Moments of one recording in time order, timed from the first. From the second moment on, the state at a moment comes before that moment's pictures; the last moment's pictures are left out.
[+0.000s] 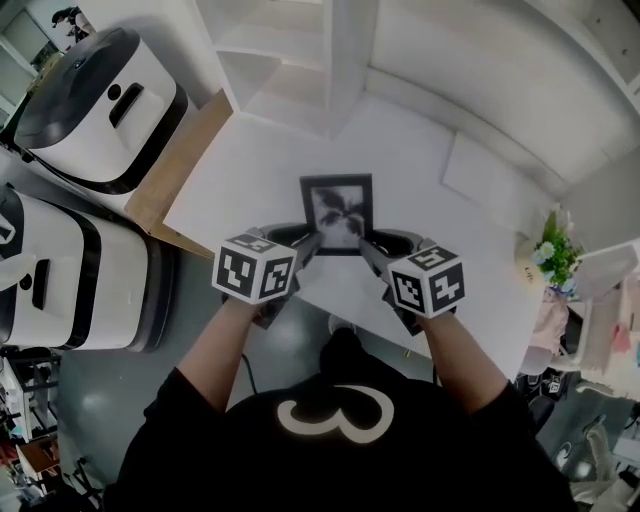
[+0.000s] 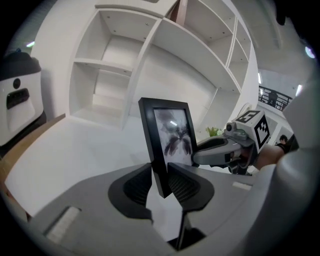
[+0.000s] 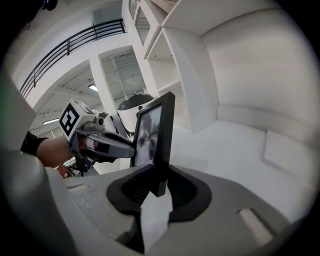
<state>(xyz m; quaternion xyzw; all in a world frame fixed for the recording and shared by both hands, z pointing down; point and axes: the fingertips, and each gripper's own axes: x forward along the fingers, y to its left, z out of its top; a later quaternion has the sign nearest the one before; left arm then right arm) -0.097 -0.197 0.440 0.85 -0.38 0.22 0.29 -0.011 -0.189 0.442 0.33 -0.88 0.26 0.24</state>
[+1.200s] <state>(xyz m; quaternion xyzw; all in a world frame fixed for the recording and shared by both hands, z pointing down) -0.120 -0.397 0.476 0.82 -0.47 0.28 0.18 -0.036 -0.402 0.491 0.35 -0.88 0.17 0.28</state>
